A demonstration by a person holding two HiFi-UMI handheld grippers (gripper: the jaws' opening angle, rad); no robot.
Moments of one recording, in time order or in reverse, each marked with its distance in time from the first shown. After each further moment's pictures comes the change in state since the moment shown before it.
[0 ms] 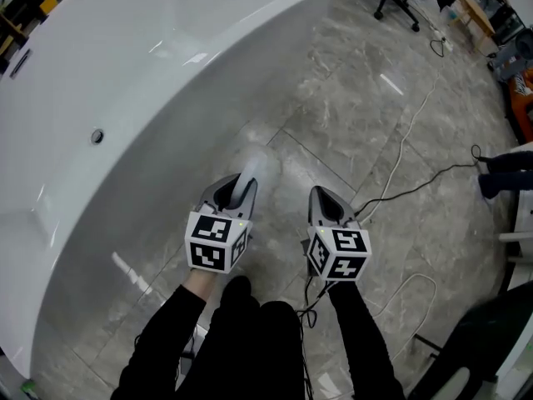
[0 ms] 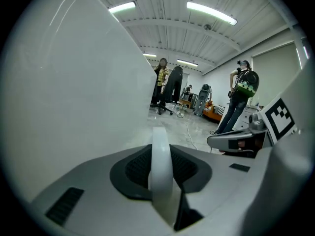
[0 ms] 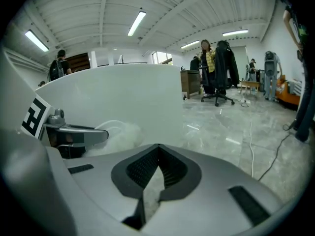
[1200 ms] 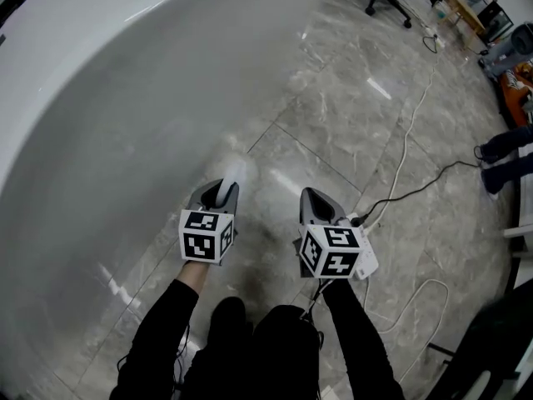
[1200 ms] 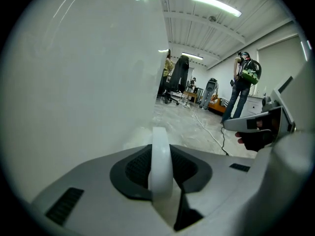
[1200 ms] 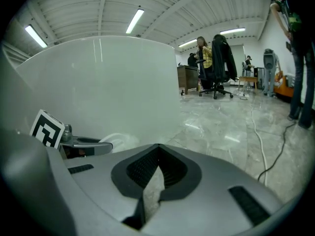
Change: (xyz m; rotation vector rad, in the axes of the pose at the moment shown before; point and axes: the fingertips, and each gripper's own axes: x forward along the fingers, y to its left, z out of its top) left arm 0.079 0.067 -0.151 -0.021 0.052 0.048; right arm 0.078 -0.024 -0.104 0.010 0.000 -0.021
